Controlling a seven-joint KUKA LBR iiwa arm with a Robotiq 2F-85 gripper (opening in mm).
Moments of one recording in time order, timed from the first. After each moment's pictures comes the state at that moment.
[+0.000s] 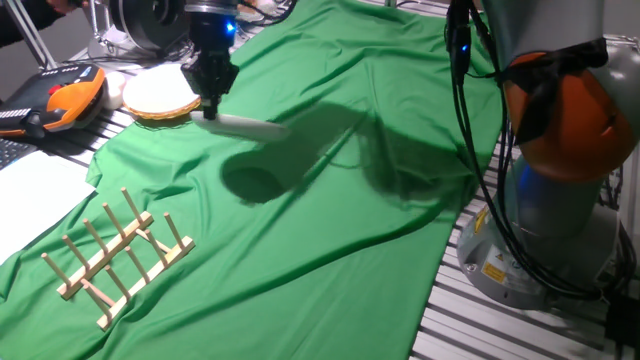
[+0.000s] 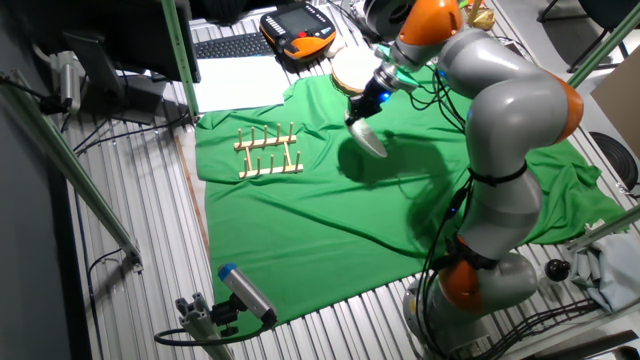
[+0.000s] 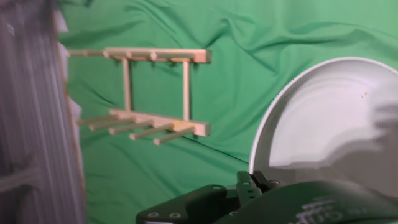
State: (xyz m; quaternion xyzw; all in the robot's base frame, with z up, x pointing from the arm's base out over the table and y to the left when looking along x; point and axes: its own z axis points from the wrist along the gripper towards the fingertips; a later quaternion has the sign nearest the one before) arm 0.573 0.110 0.235 -0.04 -0.96 -0.27 0.07
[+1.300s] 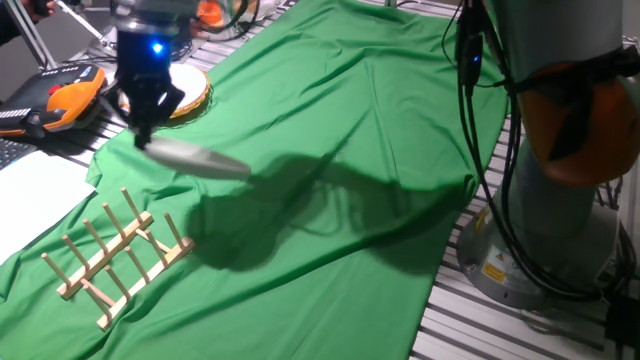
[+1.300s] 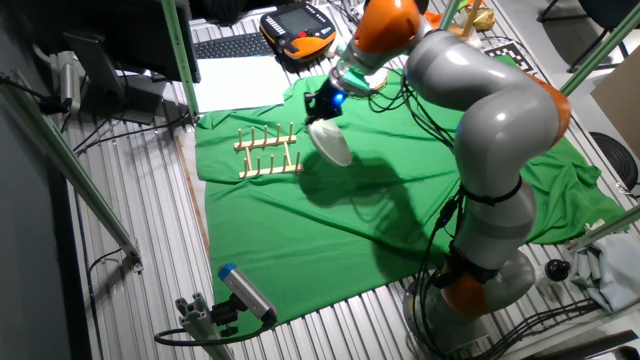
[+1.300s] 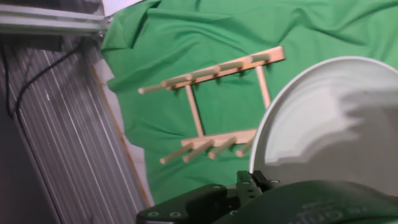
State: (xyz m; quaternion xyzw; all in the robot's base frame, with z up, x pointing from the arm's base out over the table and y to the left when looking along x) arm 0.585 0.243 0.259 -0.16 -0.96 -0.25 0.05
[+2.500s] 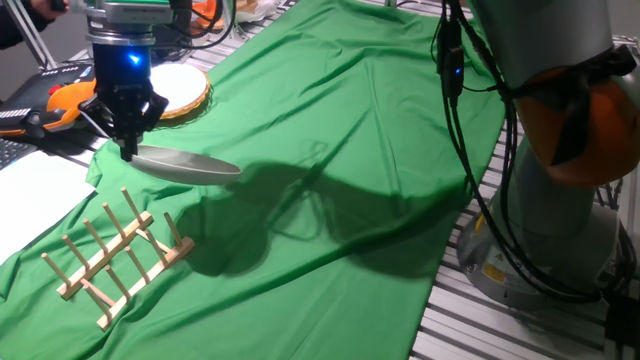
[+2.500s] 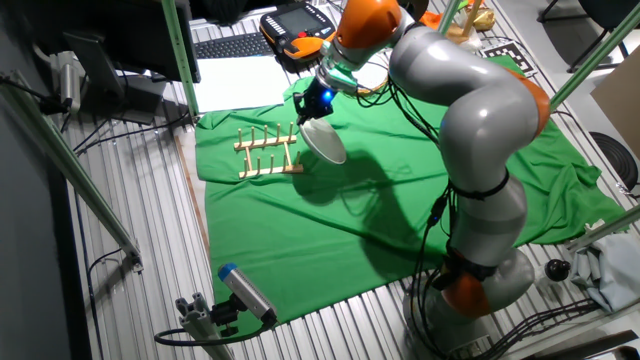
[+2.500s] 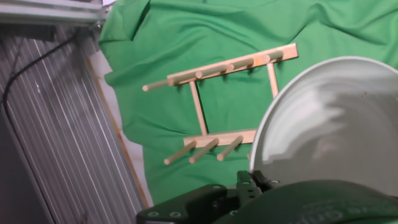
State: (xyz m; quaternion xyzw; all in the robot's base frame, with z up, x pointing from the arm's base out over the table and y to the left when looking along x) arm 0.590 0.251 0.258 -0.15 -0.96 -0.23 0.07
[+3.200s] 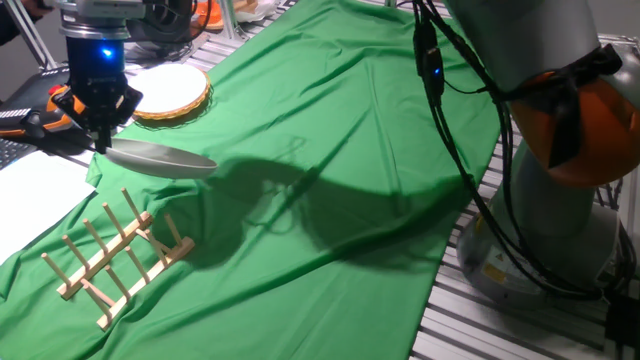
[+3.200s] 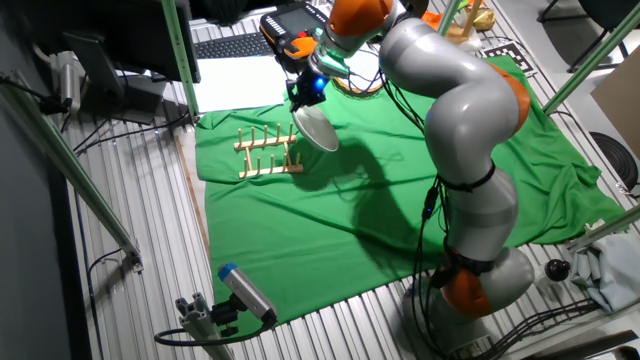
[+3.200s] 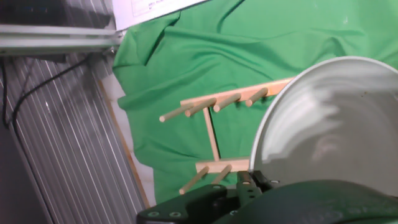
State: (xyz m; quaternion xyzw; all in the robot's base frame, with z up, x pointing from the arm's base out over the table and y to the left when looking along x) arm 0.636 0.255 0.259 -0.14 -0.96 -0.23 0.07
